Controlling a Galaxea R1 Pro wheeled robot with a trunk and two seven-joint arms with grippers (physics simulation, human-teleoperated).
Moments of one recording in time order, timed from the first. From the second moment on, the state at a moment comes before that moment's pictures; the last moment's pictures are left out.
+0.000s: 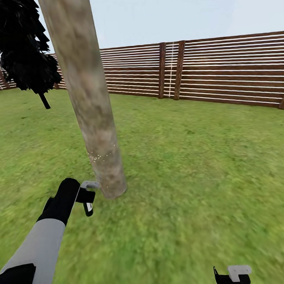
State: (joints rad) left arm -0.87 0.06 0.12 -0.83 -0.49 1.00 -0.45; right arm -0.41 -0.11 -0.85 -0.07 0.89 -0.59 -0.09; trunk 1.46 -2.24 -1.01
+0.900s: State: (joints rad) left arm -0.73 0.06 0.16 -0.82 -0.50 0.96 -0.39; right arm -0.41 -0.11 -0.86 -0.07 0.89 -0.59 -0.09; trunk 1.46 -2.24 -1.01
